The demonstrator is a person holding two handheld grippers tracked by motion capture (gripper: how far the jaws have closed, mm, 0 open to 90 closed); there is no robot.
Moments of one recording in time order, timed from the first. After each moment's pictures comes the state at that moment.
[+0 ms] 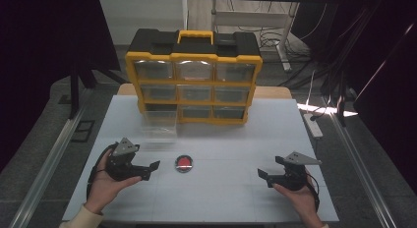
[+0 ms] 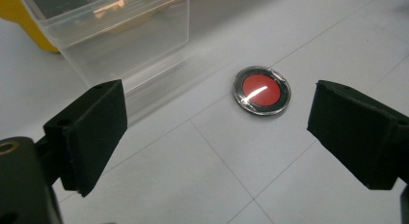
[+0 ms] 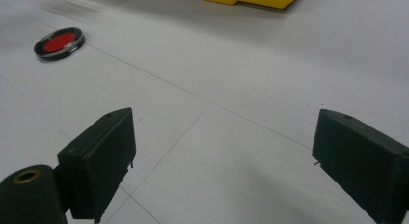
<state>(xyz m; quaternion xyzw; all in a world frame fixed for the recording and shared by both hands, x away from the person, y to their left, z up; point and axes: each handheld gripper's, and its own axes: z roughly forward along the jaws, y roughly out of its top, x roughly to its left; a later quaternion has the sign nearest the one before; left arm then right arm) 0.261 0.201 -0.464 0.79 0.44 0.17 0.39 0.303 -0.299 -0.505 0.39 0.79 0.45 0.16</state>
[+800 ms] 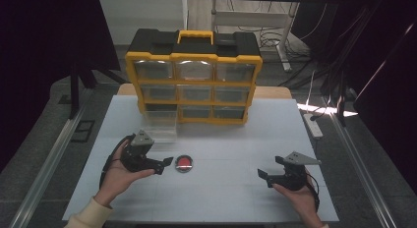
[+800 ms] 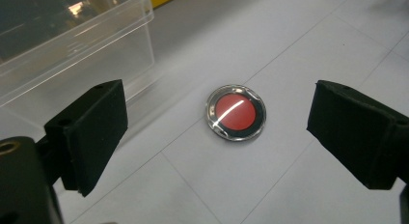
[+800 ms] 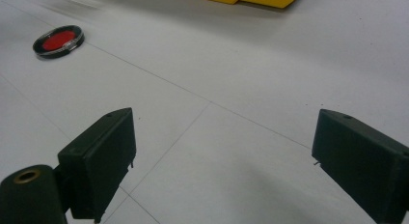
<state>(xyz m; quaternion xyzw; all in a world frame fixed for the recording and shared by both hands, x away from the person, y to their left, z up) 0.286 0.167 -0.453 0.82 0.41 0.14 0.38 0.303 -0.299 -0.506 0.39 0.79 0.45 0.16</state>
